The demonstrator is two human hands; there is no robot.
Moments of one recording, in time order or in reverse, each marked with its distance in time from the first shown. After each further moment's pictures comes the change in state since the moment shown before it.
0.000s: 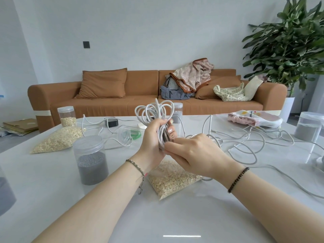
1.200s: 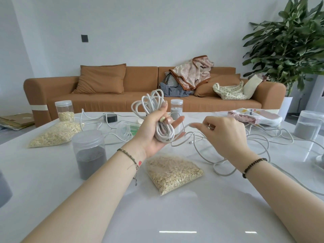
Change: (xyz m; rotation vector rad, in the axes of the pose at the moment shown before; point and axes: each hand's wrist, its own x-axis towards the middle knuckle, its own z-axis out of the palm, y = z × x) left_hand 0.001 0.021 -0.004 -0.031 -0.061 -0.108; right_hand -0.024 0.054 -0.002 -0.129 0.122 0.710
